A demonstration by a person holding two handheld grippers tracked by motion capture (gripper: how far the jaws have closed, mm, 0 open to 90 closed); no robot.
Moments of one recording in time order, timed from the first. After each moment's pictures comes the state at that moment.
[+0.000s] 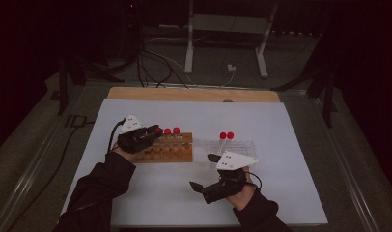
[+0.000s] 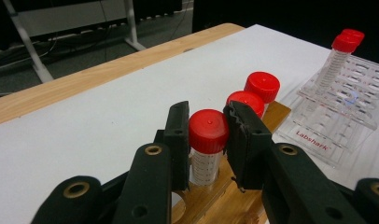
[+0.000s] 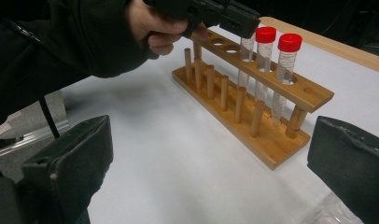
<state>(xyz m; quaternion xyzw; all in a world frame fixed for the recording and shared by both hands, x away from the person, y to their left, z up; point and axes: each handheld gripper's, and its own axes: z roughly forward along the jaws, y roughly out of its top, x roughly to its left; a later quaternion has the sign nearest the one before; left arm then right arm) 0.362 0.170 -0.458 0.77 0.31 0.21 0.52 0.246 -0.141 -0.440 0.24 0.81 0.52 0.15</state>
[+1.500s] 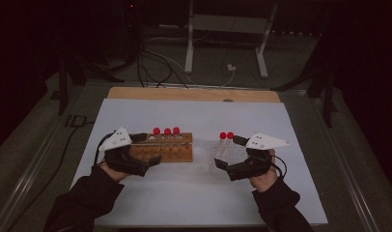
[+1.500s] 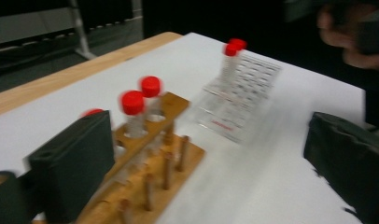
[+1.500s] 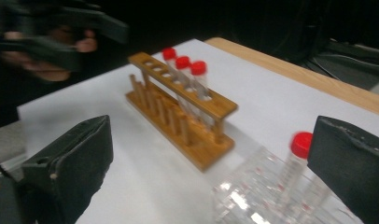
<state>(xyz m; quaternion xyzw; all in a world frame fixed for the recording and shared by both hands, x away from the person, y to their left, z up) 0.293 0.182 -0.432 0.79 0.24 0.15 0.55 0.277 -0.203 -0.415 0.28 0.77 0.54 0.18</state>
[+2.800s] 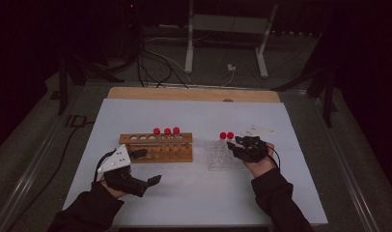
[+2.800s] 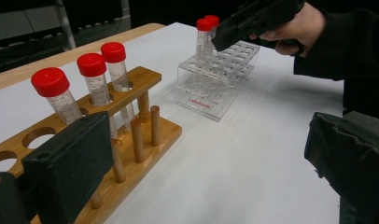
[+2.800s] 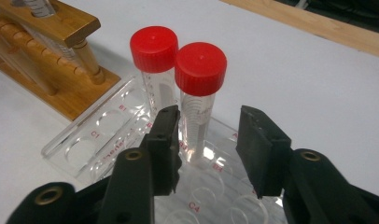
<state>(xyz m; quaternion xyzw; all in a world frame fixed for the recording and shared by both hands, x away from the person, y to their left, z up) 0.265 0.183 -0.458 0.79 0.22 0.15 0.55 0.342 -0.219 -0.467 0.41 0.79 0.40 0.24</state>
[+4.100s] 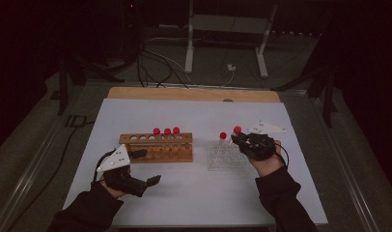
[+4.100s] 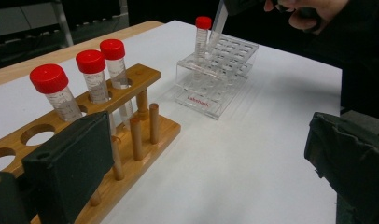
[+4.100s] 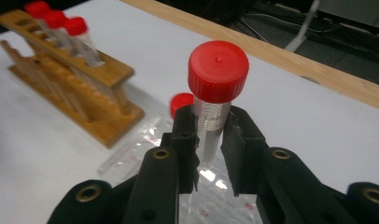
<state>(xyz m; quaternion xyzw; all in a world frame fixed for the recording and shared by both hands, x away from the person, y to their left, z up) 0.265 0.185 -0.458 0.79 0.22 0.14 0.55 0.319 -0.222 -0.423 0.38 0.78 0.44 0.26</state>
